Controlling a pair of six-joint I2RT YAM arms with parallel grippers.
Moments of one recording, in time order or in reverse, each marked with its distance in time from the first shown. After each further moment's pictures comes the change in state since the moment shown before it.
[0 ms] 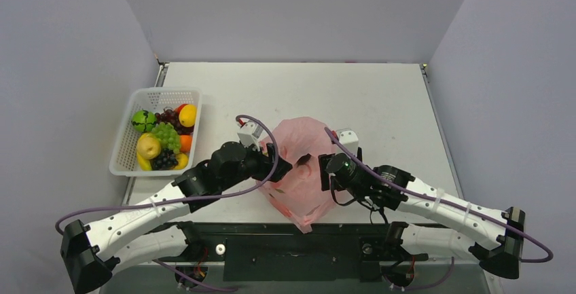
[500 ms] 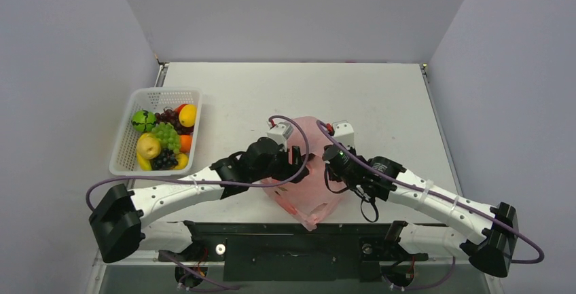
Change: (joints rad) left arm -0.043 0.306 0.077 0.086 0.058 0.003; right arm -0.096 0.103 0.053 0.020 0.037 -0.125
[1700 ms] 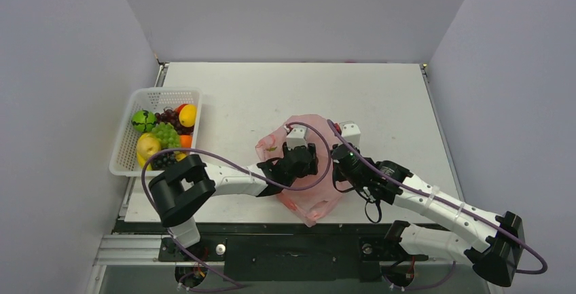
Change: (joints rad) left arm -0.093 0.482 0.074 0.368 -0.456 -0.043; right arm -0.056 -0.073 -0.104 0.131 -0.087 -0.010
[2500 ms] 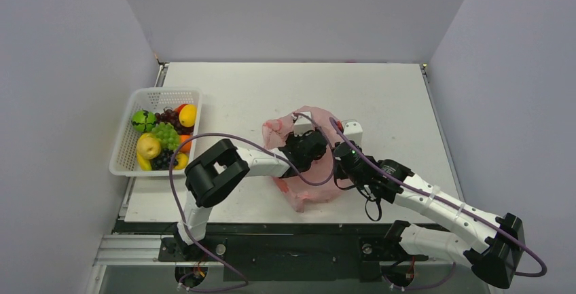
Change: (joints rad) left arm 0.071 0.314 0.336 -0.163 -0.249 -0.045; right arm -0.033 -0.003 -0.002 0.008 0.002 -0.012
